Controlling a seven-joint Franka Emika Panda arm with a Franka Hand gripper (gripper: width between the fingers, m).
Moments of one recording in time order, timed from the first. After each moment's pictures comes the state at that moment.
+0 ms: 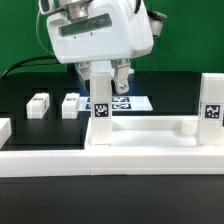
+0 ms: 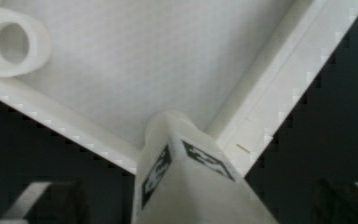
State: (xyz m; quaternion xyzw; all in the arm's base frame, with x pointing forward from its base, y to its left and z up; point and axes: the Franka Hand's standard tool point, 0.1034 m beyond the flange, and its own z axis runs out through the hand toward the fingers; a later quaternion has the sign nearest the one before) arm 0.624 -0.048 0.104 -0.88 0.46 0.00 0.10
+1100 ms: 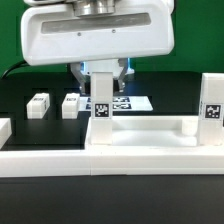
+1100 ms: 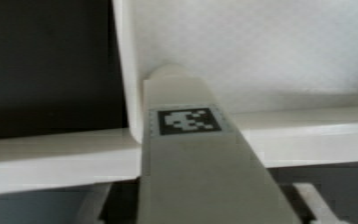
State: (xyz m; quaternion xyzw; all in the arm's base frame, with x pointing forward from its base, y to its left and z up) arm 0.632 -0.053 0.106 -1.00 0.08 -0.04 0.04
